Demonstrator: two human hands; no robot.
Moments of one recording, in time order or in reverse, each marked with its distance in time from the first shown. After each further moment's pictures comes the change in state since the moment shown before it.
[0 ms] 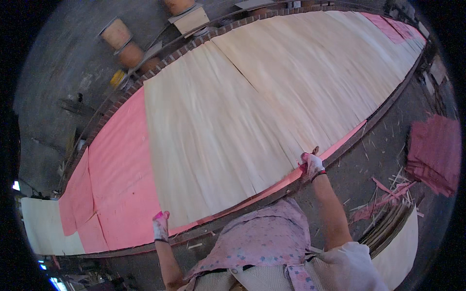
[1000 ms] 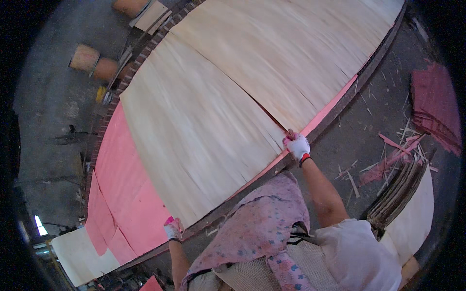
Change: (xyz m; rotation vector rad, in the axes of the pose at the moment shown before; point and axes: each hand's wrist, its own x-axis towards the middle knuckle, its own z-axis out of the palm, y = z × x) left_hand -0.016 -0.019 0.030 0.833 -0.068 -0.100; right_hand 0.031 0.035 -0.022 -0.455 -0.004 -0.224
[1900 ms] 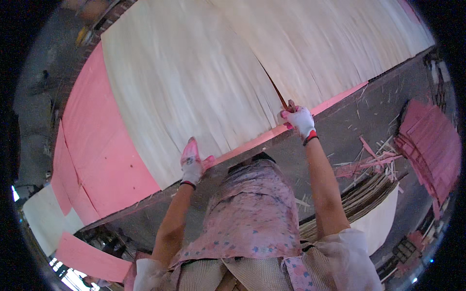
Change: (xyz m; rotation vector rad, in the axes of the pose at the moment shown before) left_hand -0.072 0.181 0.155 0.191 -0.108 0.798; right_hand -0.006 -0.075 -0.007 -0.331 -0.141 0.107
